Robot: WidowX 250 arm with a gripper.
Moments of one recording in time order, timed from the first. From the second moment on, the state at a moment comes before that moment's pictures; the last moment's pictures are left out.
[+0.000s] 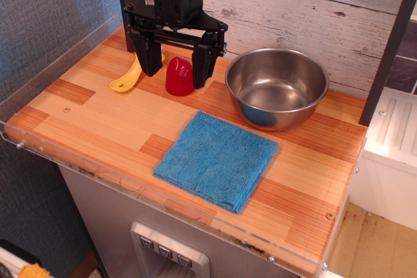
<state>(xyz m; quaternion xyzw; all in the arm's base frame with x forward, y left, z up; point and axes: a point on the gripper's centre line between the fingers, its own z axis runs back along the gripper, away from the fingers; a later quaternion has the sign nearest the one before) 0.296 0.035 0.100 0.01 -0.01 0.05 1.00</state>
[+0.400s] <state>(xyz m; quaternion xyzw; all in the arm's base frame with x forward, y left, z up) 0.294 0.035 0.090 0.01 0.00 0.05 1.00</state>
